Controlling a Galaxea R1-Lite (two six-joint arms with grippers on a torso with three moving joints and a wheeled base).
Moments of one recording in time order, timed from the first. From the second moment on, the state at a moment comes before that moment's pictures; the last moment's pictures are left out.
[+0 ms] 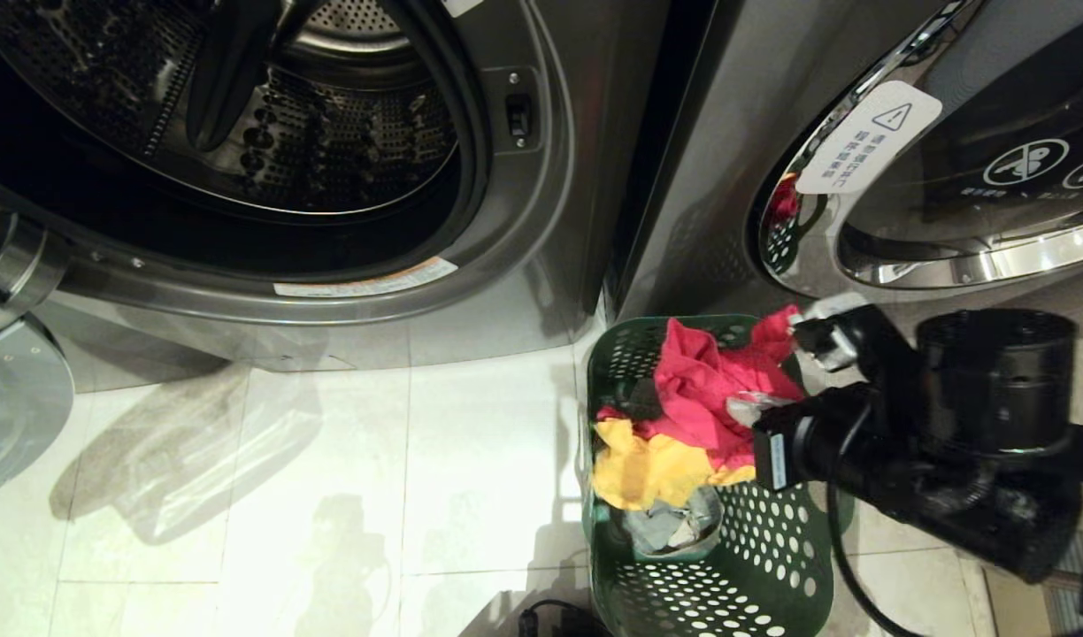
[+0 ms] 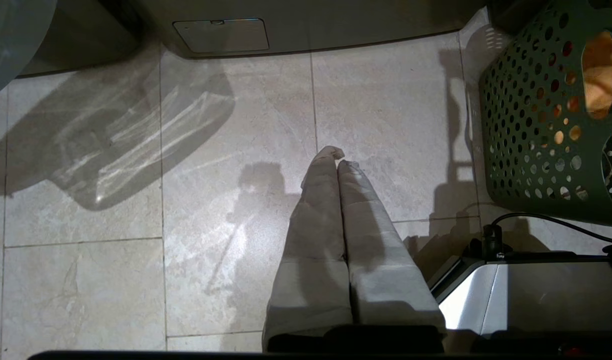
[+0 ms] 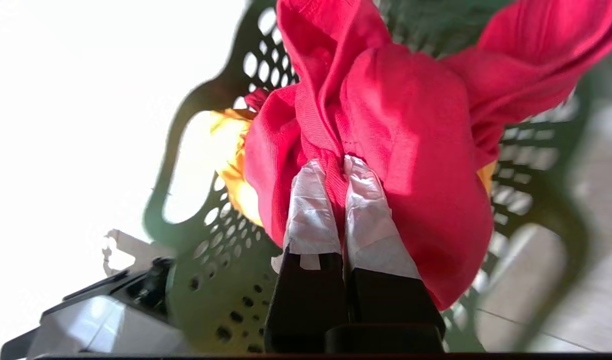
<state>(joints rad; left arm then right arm) -0.01 0.00 0.00 0.00 0.00 0.03 0.64 1.50 -0.67 -0.54 -0.26 0.04</state>
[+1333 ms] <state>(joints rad) -0.01 0.00 0.00 0.00 0.00 0.03 0.74 0.78 -0.90 0.10 -0.20 -0.01</state>
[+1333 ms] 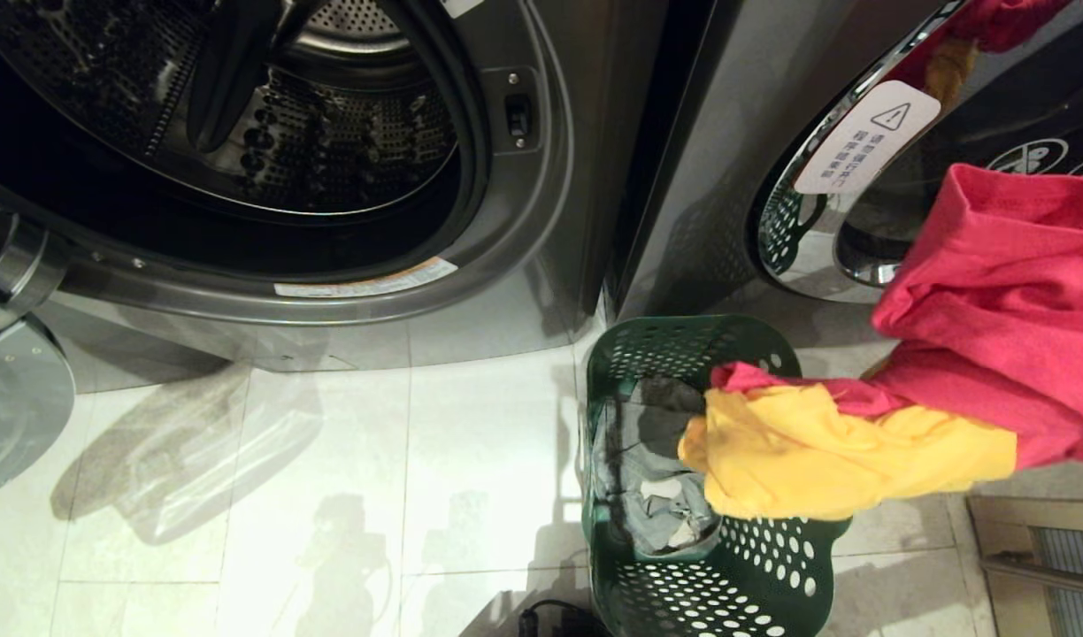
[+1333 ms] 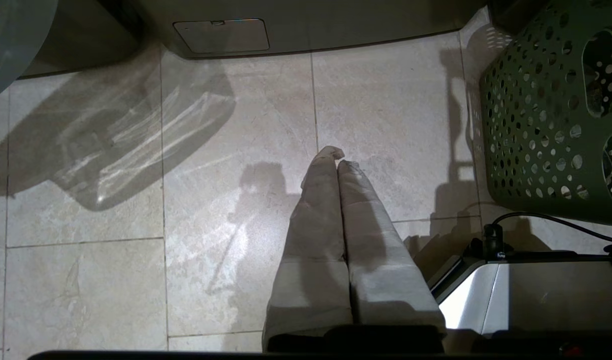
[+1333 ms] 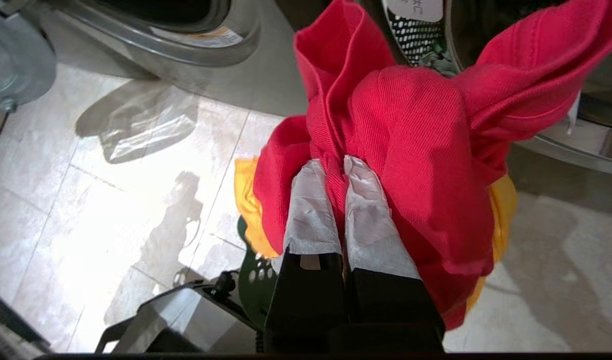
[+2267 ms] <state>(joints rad) -0.01 0.00 0.00 0.00 0.00 0.02 0.74 0.81 -0.92 0.26 -0.23 -0.01</state>
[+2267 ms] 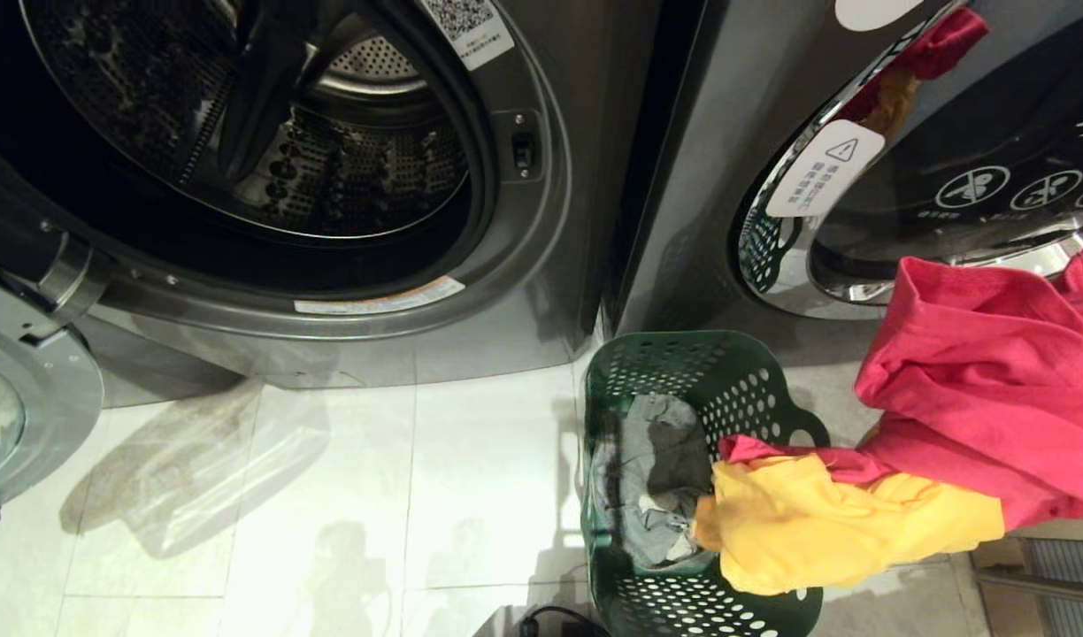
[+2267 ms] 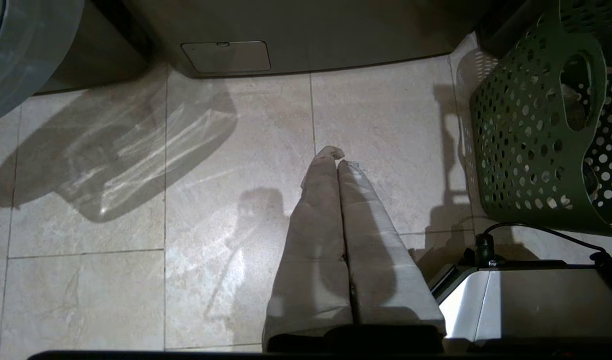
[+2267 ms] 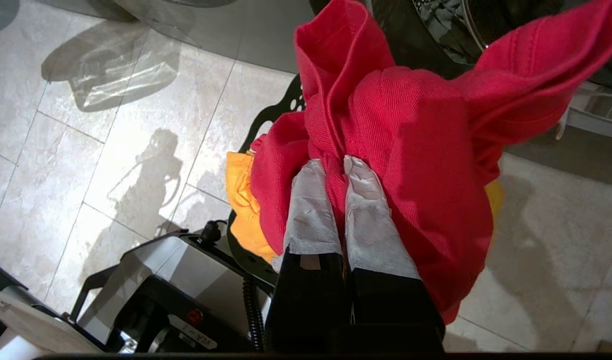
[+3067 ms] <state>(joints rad) -0.01 0.00 0.00 0.00 0.00 0.02 0.74 0.85 -0.90 0.26 -0.22 0.00</state>
